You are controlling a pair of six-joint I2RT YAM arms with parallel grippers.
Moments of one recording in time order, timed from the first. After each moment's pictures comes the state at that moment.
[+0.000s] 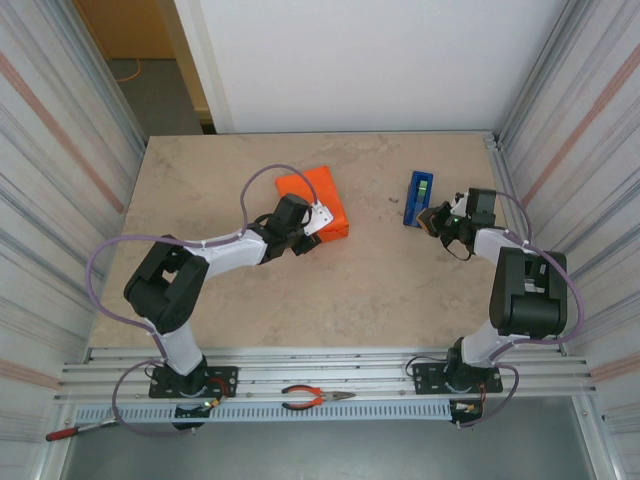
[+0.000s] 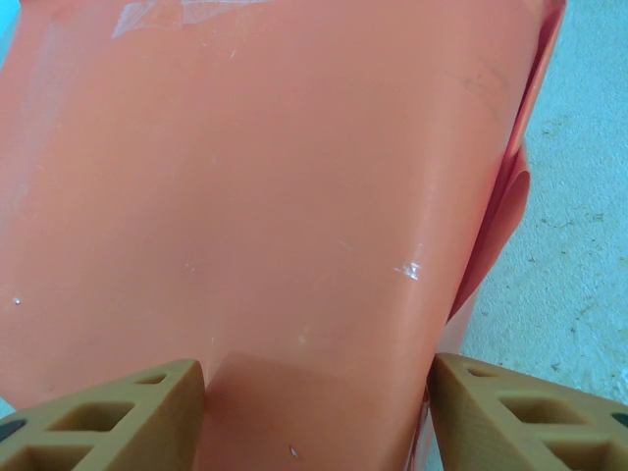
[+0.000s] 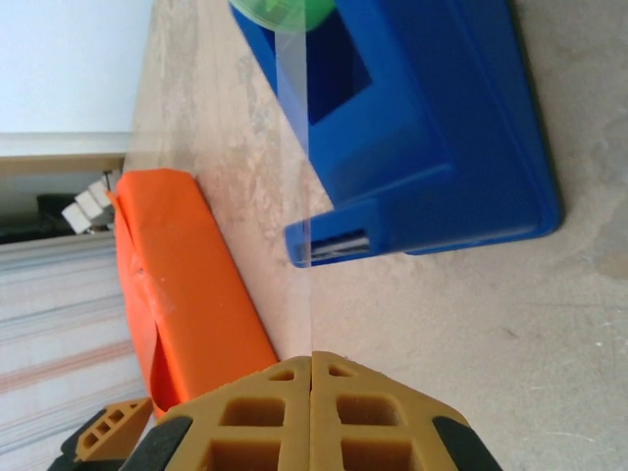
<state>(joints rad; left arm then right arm) -0.66 1.76 1.02 -0.04 -0.11 0.47 -0.12 1.59 0.79 0.01 -0.63 0.86</state>
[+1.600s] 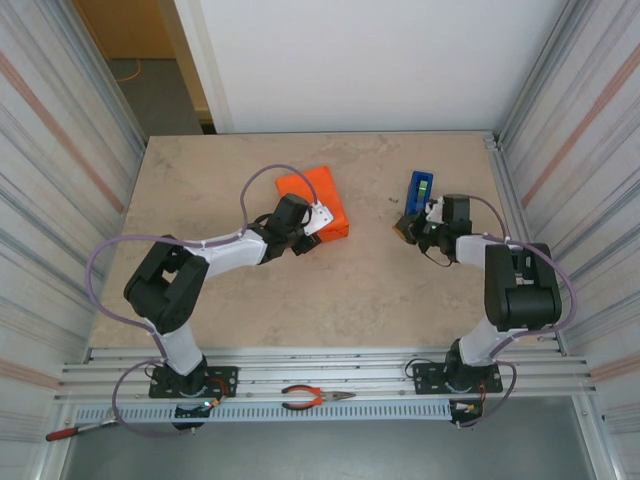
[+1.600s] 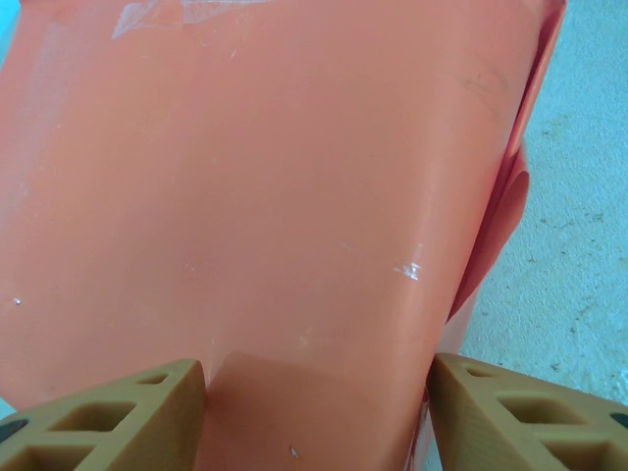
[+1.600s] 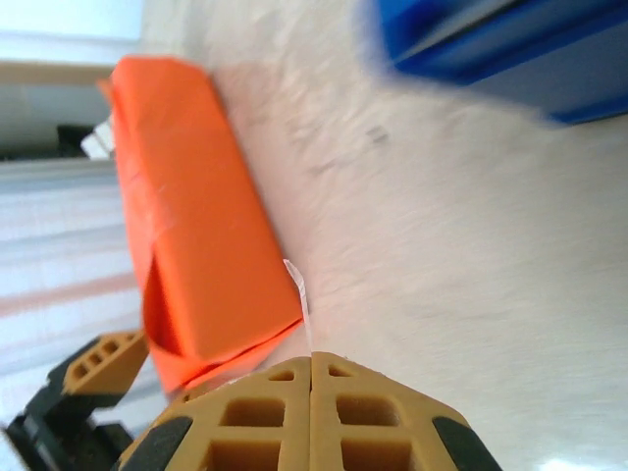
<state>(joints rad) -0.66 1.76 1.02 -0.04 -0.11 0.47 0.06 1.62 0.71 0.18 -0.67 0.93</state>
